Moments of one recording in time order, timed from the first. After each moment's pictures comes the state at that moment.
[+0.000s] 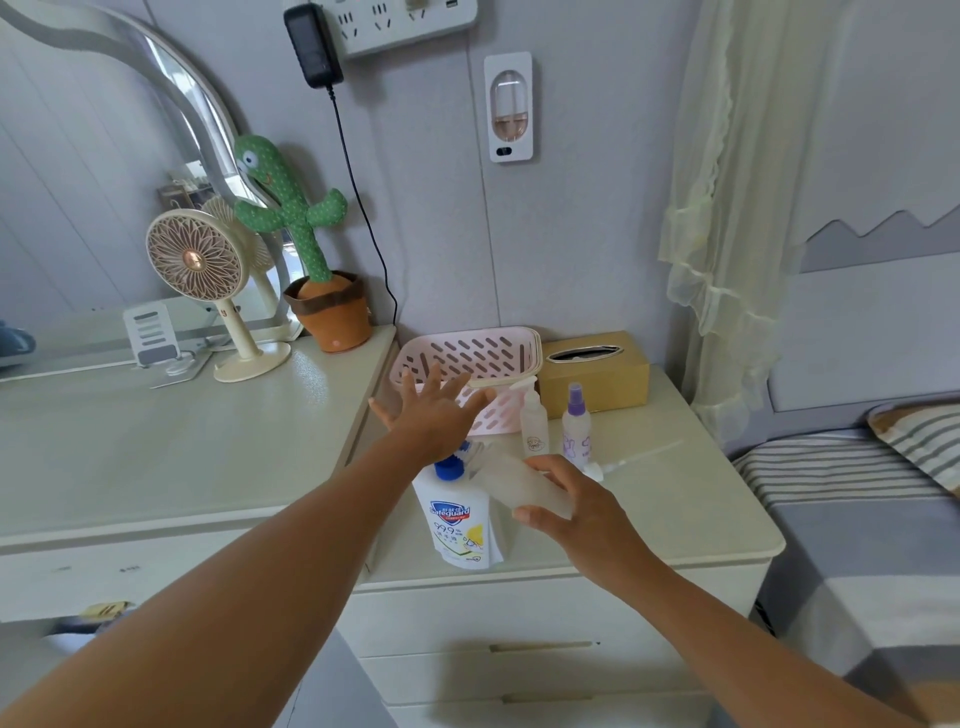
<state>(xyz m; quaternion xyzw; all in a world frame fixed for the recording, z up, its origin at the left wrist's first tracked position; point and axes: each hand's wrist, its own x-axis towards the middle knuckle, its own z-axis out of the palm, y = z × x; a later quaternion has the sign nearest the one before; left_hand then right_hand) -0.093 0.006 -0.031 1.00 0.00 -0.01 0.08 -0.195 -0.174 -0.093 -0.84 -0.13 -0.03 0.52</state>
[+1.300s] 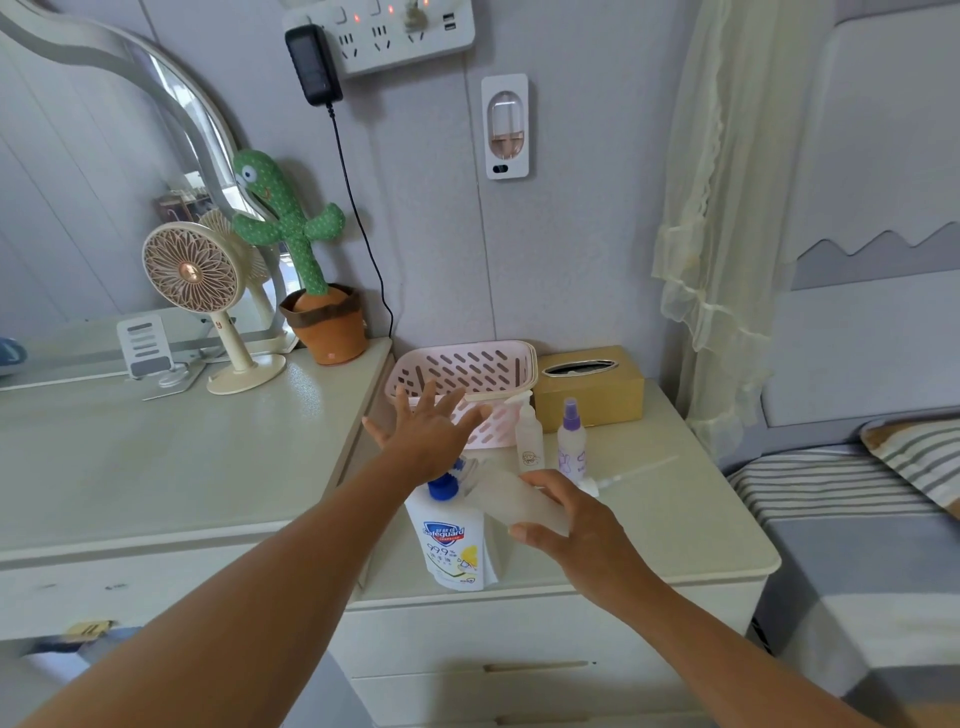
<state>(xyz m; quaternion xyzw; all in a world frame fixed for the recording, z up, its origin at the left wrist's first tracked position) -0.096 0.007 -0.032 1.00 -0.01 -0.01 0.08 -0.196 -0.174 -0.093 -0.85 -0.12 -0.02 0.51</state>
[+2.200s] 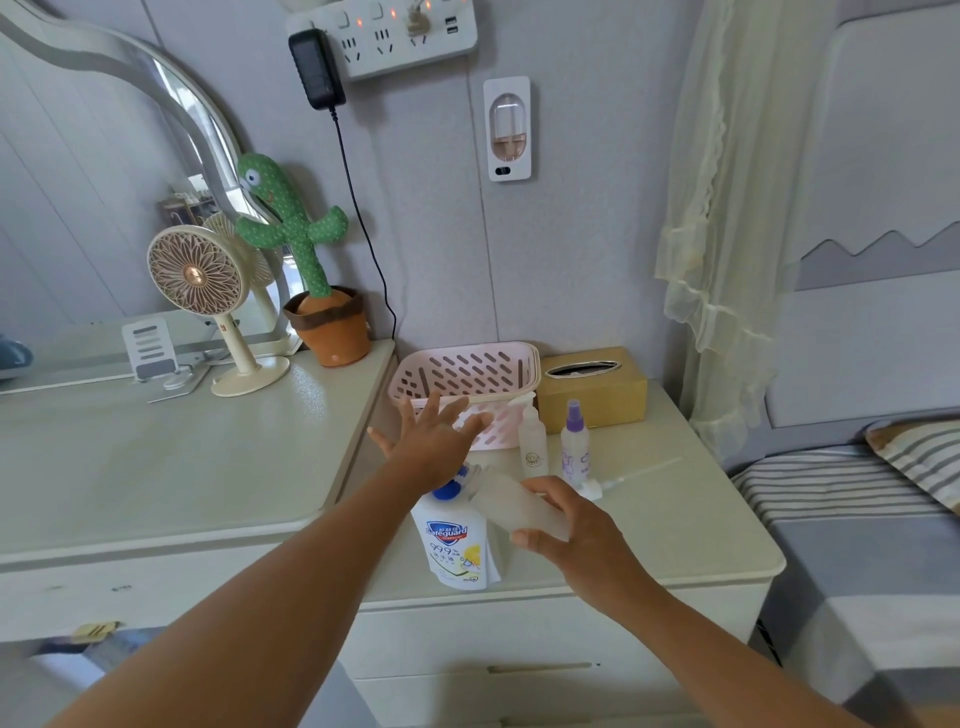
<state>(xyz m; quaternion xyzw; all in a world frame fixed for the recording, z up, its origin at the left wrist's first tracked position) -0.098 0.007 -0.040 0.99 0.00 -0.02 0.11 -0.194 -0.170 -0.097 -0.85 -0.11 -0.02 0.51</state>
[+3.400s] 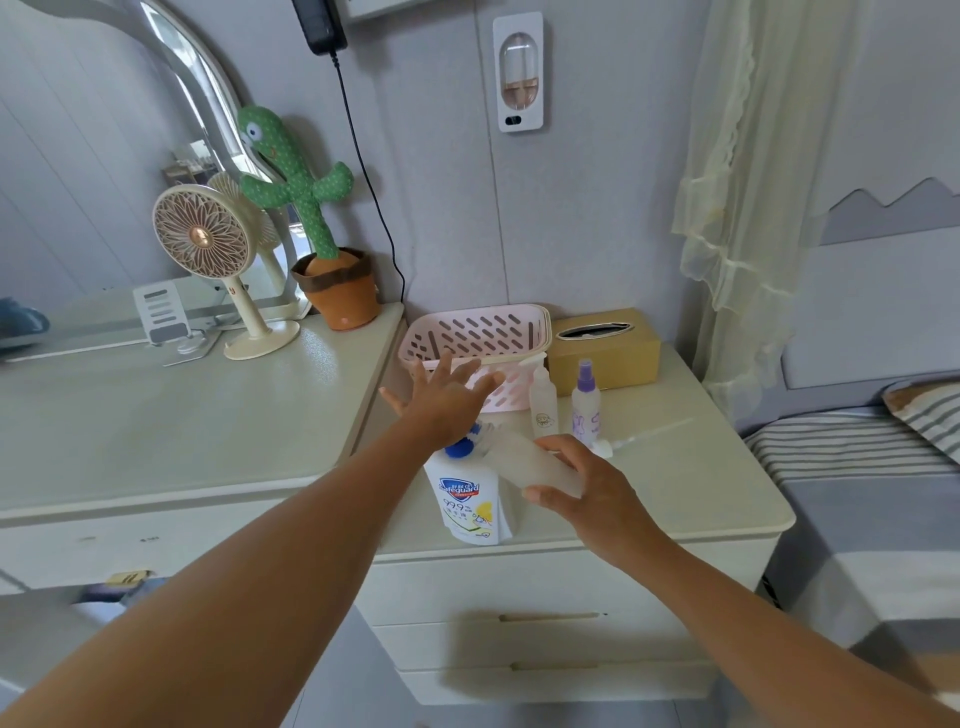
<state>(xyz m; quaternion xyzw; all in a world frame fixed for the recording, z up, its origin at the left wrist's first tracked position) -0.102 0.005 -0.037 1.00 -0.02 -0.02 0.07 -0.196 -0.172 -0.100 -0.85 -0.11 -0.03 0.51</state>
